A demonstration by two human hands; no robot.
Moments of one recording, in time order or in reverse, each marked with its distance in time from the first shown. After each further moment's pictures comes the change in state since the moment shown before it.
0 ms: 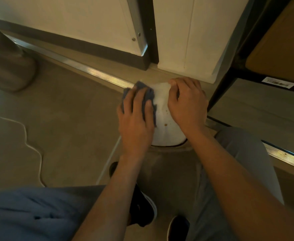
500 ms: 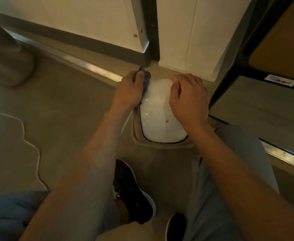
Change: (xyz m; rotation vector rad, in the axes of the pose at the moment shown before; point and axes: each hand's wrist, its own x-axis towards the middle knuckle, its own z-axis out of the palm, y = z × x) left_hand 0.098 -0.018 -0.003 -0.169 -0.435 -0.295; right_hand -0.001 -0.002 -0.002 -0.007 -0.033 -0.007
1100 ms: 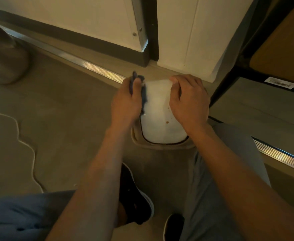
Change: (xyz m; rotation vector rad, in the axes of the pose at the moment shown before) left_hand -0.032 -0.011 0.008 -0.100 0.131 -0.001; right_hand 0.001 0.002 0.003 -0.001 0.019 -0.029
